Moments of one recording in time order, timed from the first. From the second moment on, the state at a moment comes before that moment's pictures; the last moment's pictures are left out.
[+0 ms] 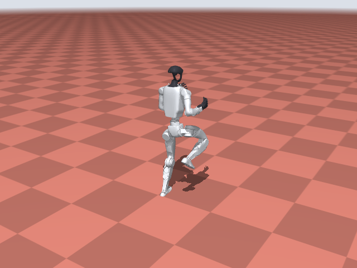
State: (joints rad) left arm -0.21 0.31 -0.13 -0.34 -0.36 -0.28 0.41; right arm 0.28 -0.45 0.13 -0.39 0.37 -0.32 -0.14; waist -0.16 0.13 0.18; left_leg -0.10 0.24 0.05 0.54 -0.61 0.11; right_leg -0.94 -0.03 -0.17 2.27 -0.62 0.01
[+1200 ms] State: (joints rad) left arm -0.12 0.31 -0.08 -0.65 -0.63 -0.29 0.20; right arm 0.54 -0.71 0.05 -0.45 0.40 -0.20 0.06; waist -0.12 -0.09 0.07; left_leg -0.46 0.04 0.23 1.60 -0.44 0.21; right_leg 0.06 -0.21 0.09 0.20 0.09 0.10
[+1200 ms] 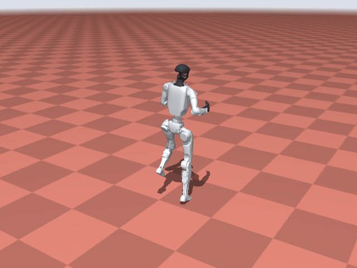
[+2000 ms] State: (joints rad) left arm -0.17 0.34 -0.10 -0.62 -0.32 -0.29 0.33; right arm 0.66 -0.64 0.00 -0.53 0.42 -0.27 0.02; waist -0.22 0.07 0.01; left_leg -0.14 0.11 0.12 0.73 -0.22 0.11; right_leg -0.23 -0.11 -0.06 0.70 0.02 0.06
